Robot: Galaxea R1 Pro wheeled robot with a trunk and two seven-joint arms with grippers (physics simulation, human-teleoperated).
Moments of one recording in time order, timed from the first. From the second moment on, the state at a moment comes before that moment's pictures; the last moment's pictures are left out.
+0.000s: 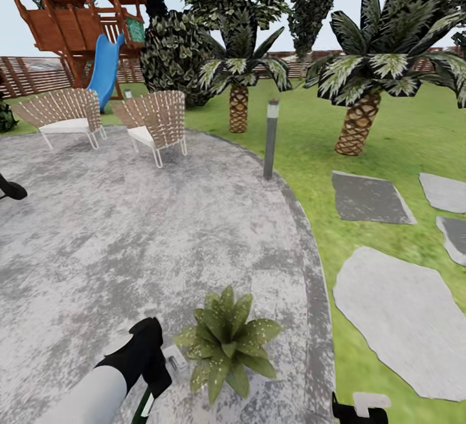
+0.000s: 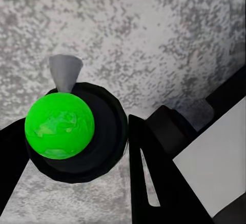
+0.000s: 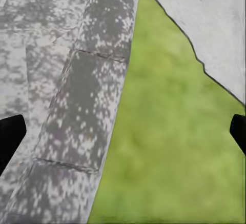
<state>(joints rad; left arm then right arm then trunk) -0.64 -0.04 -0.01 -0.53 -1.17 0.71 -1.01 -0.35 -0.05 -0.46 -0.21 0.45 -0.47 -0.15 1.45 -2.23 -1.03</state>
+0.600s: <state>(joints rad) -0.84 -0.06 -0.02 -0.53 -1.34 0.71 -1.29 -0.35 -0.05 -0.46 -0.21 0.45 -0.47 -0.15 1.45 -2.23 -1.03</state>
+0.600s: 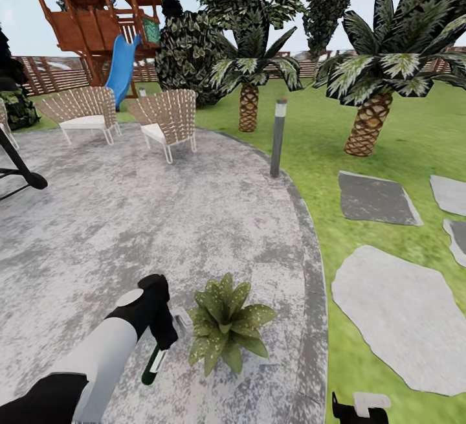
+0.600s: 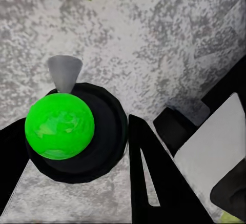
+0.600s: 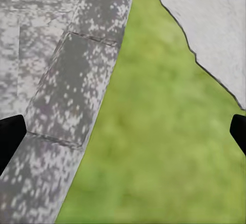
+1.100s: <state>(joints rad) -0.90 -0.09 -0.02 -0.53 -1.38 0.71 -1.41 -0.35 -0.05 -0.46 -0.21 0.45 -0.47 -0.15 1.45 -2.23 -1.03</state>
